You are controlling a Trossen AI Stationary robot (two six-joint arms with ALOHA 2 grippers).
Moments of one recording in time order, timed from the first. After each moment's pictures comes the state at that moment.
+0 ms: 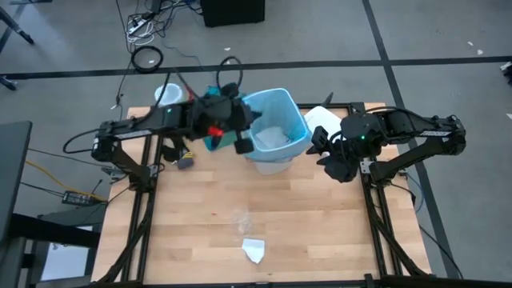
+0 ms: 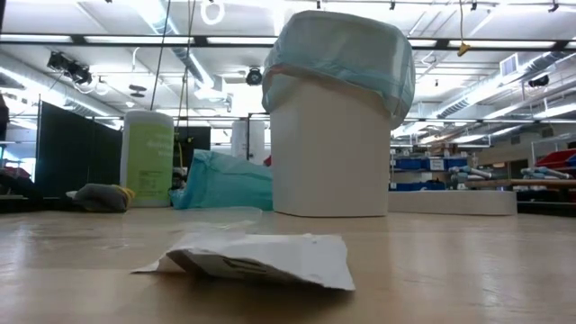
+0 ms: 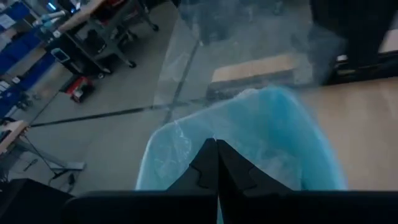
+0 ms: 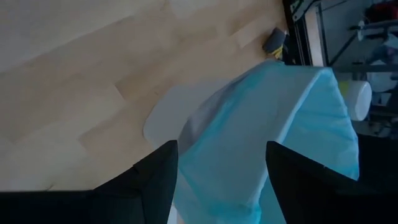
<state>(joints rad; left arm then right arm) 0.05 1.57 1.84 -0.68 -0.43 0.30 0.13 1.14 1.47 -0.95 0.19 0.13</state>
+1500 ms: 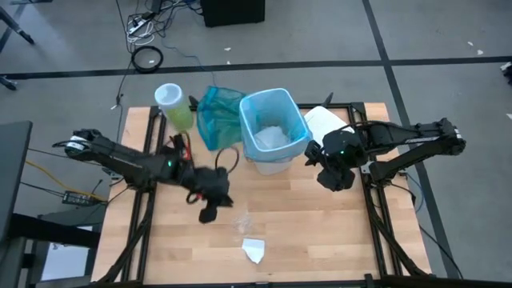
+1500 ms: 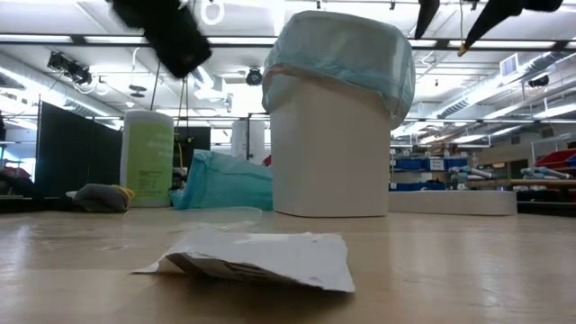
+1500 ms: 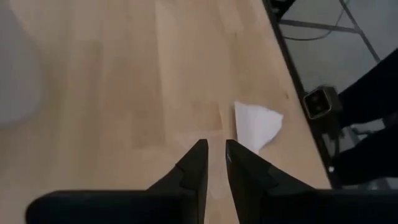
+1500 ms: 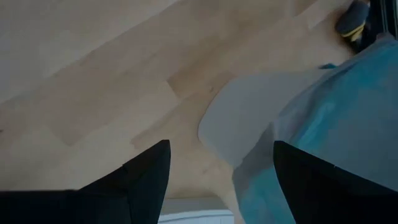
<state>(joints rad) -0.26 1.27 0.89 -0.31 0.08 -0.28 0.12 1.14 1.23 -0.90 0.13 0.25</state>
